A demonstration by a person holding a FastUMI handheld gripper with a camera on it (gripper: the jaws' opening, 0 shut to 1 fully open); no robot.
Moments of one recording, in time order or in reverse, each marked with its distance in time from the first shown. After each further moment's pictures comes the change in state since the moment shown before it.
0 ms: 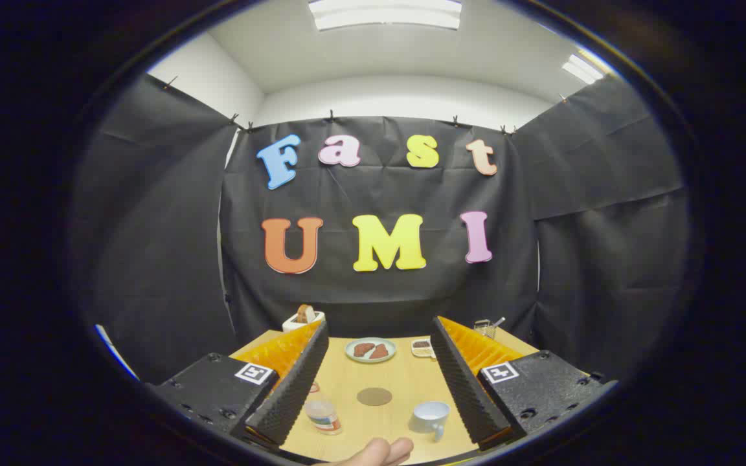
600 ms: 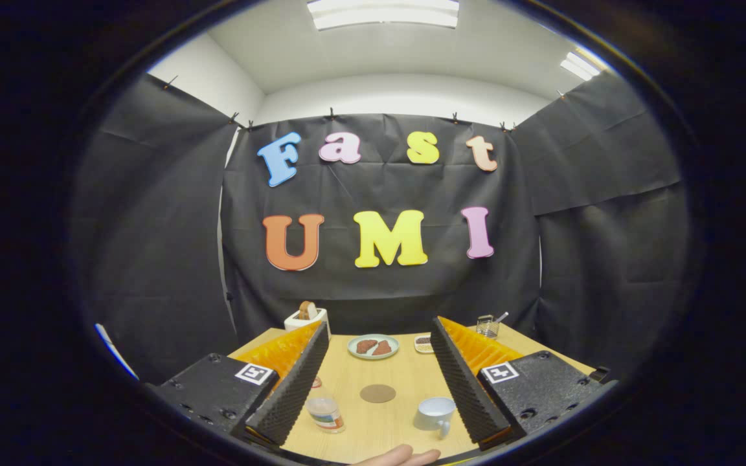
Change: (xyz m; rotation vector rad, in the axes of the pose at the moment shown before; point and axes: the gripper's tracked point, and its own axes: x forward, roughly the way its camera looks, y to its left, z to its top) arm 0.002 0.005 -0.020 0.007 0.001 0.012
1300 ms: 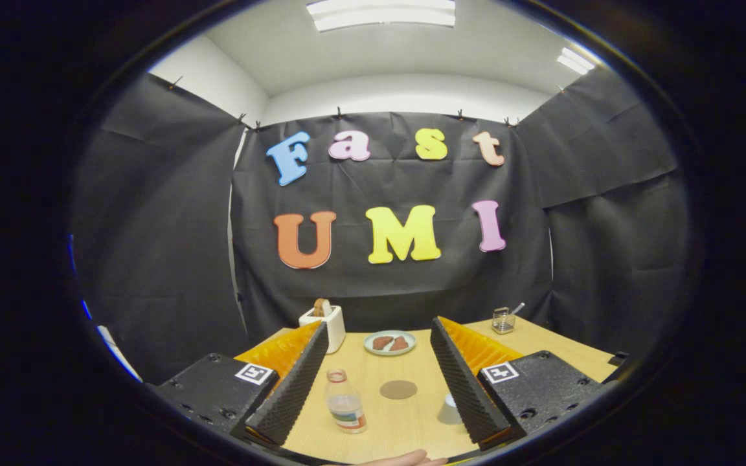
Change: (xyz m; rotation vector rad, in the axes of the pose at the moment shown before) arm 0.003 0.039 -0.038 0.026 0.000 0.029
